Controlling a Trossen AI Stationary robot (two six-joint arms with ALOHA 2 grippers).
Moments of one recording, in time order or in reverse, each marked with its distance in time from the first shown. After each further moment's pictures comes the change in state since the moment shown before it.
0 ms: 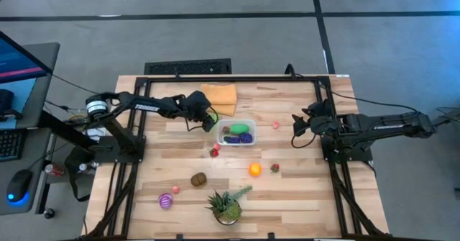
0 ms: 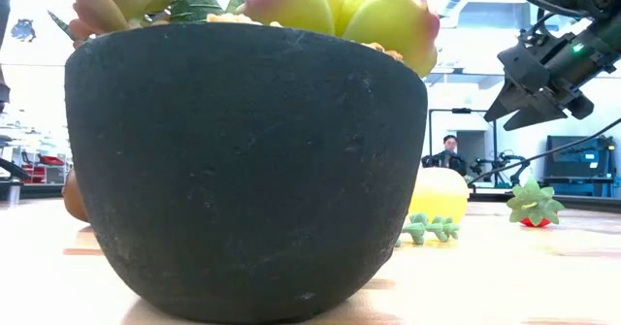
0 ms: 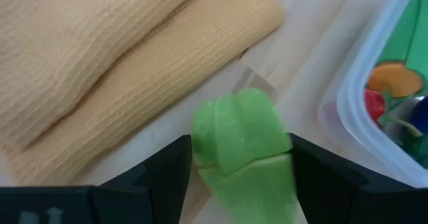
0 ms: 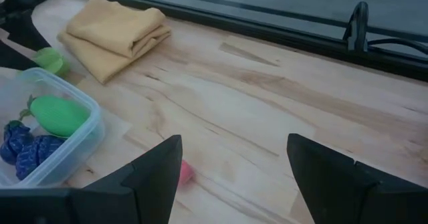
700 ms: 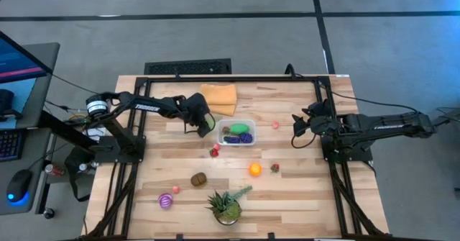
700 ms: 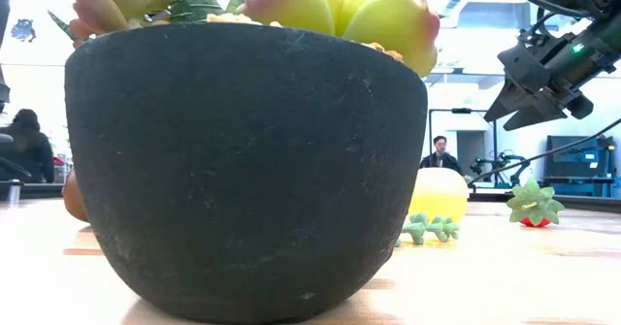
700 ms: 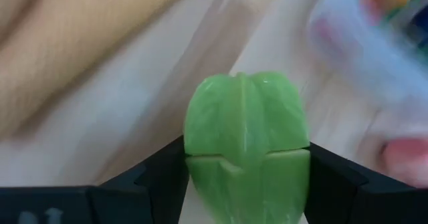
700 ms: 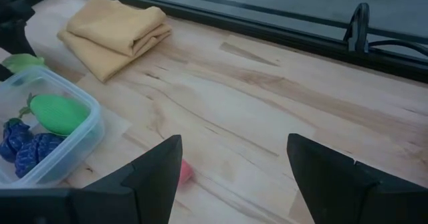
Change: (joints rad) left arm 0.000 -0.002 0.002 -0.171 0.112 0.093; right arm 0.000 0.000 0.000 0.000 0.000 -0.008
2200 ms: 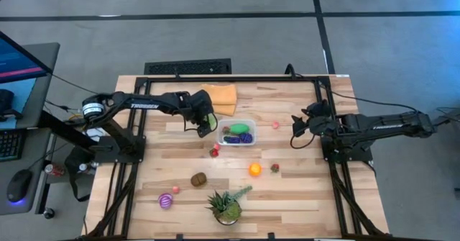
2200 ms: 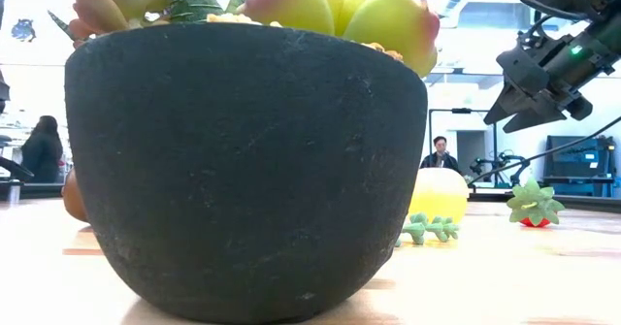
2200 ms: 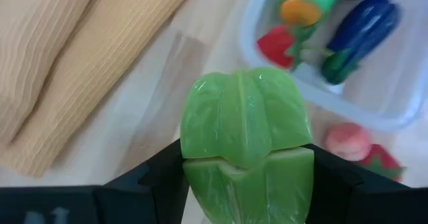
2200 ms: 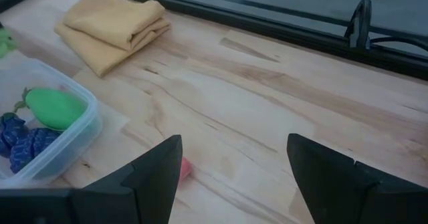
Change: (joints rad) left arm -0.071 -0.050 0.193 -0.260 -0.038 0.105; right arm 0.000 0.023 0.000 0.004 -0.006 0.003
